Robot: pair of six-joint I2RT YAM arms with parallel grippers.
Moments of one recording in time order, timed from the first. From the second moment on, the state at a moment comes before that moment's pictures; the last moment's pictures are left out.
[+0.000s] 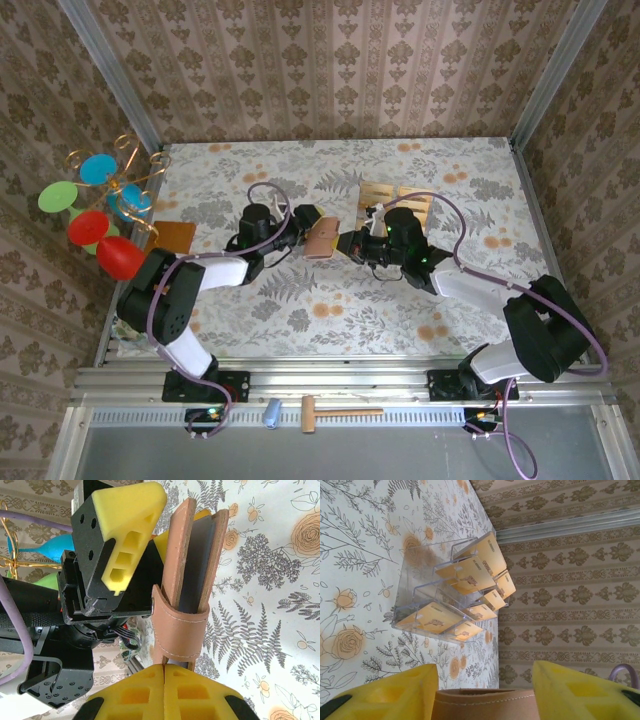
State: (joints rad) left arm -0.51 1.65 0.68 0.73 0.50 -1.27; right arm 0.56 1.42 0.73 0.29 -0.50 1.10
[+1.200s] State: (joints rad) left arm -0.57 1.43 0.70 0.32 0.25 -0.83; right arm 0.63 1.41 1.07 -0.34 -0.16 0.70
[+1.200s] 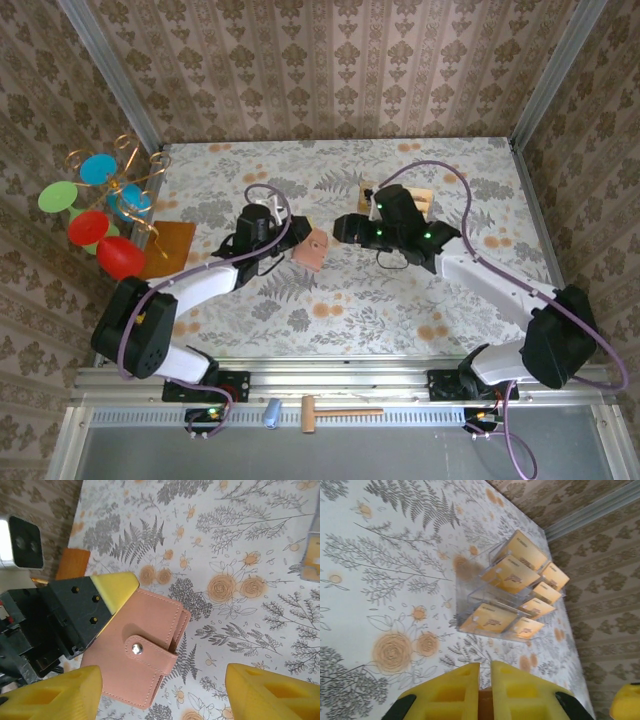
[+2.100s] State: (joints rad) left arm -0.66 1.37 0.71 0.24 -0.03 -0.82; right arm 0.77 1.66 1.19 -0.34 -0.02 0.69
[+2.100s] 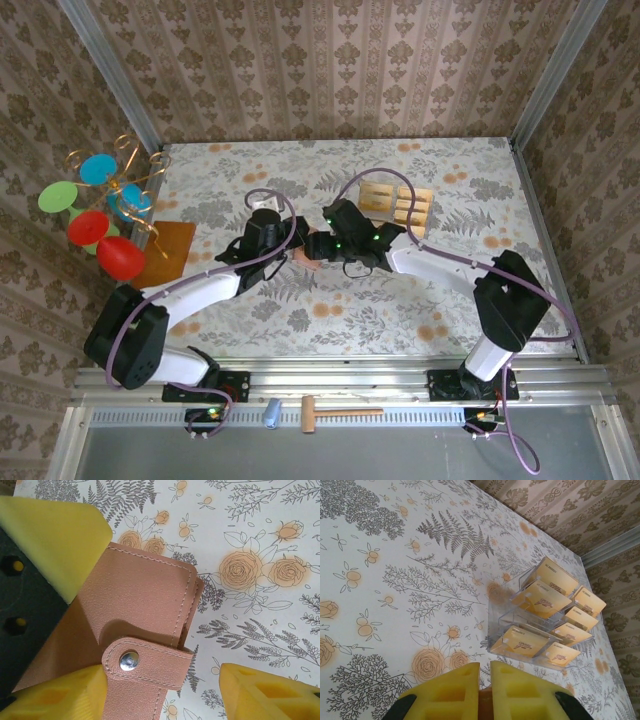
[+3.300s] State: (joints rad) left arm -0.67 1.34 0.71 0.26 0.01 -0.73; right arm 0.64 1.54 0.89 -0.07 -0.25 0.90
